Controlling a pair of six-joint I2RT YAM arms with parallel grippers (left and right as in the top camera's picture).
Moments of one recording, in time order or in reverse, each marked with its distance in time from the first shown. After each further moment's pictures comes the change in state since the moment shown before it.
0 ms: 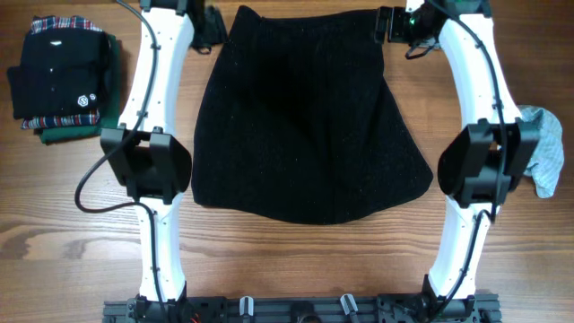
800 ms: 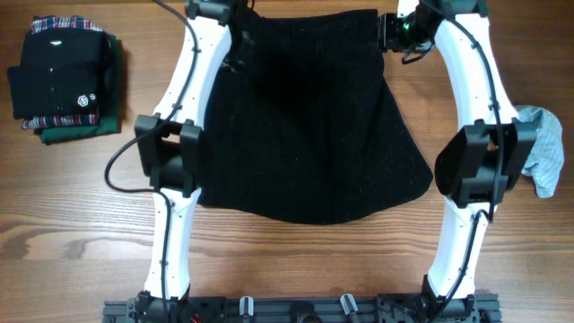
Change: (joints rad) left arm -0.092 0.140 0.000 0.050 0.077 0.016; right arm 0.021 0.030 0.000 0.015 -0.042 -0.061
